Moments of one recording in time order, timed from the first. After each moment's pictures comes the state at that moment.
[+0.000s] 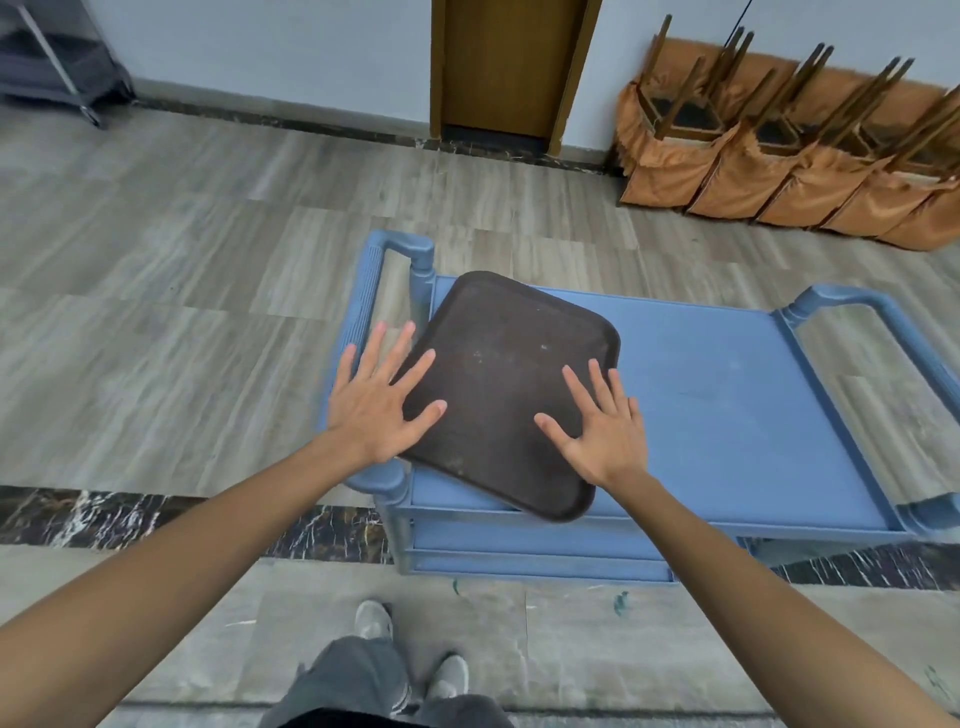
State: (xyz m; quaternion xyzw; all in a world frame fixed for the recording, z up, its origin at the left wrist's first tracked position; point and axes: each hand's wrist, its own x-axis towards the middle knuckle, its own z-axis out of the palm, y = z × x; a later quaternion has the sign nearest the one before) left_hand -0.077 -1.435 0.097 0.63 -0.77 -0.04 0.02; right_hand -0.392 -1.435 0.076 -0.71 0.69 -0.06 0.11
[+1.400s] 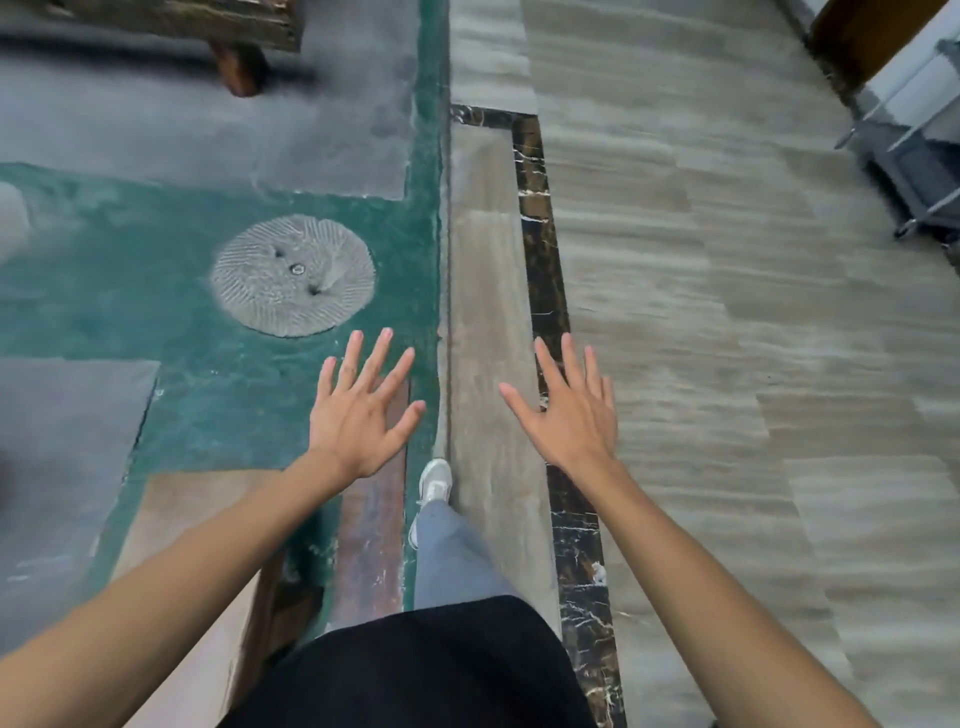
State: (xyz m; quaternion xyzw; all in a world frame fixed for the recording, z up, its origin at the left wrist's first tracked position) left_hand 0.484 -0.899 0.020 0.99 -0.10 -0.04 0.08; right_hand 0.485 -1.171 0.050 -0.99 0.05 0.07 0.11
